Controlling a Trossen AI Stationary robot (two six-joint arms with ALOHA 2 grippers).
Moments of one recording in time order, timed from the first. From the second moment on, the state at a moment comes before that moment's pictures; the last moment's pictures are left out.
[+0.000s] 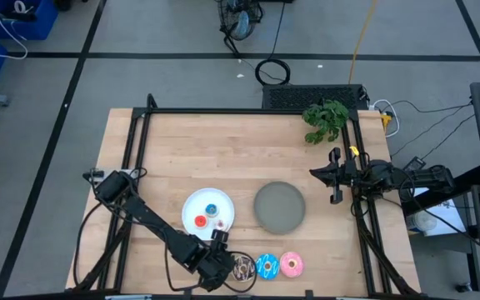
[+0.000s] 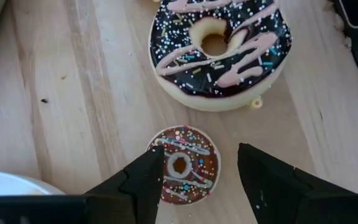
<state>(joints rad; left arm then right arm) -0.65 2.04 1.44 -0.54 -0.24 -0.31 0.08 0.01 0.01 0.14 0.16 0.01</state>
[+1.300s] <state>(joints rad) -0.60 2.04 1.37 -0.48 -0.27 -0.32 0.08 0.01 0.02 0.14 0.16 0.01</state>
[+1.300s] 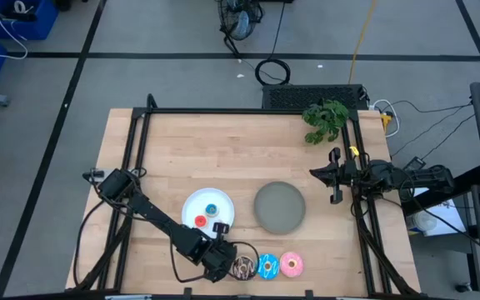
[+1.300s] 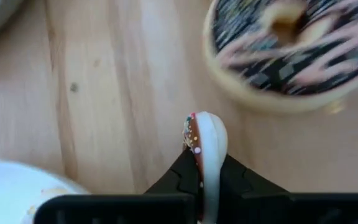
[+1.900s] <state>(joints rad) -0.66 2.04 1.68 -1.10 -0.58 -0.37 0.08 0.01 0.01 0.14 0.15 0.01</state>
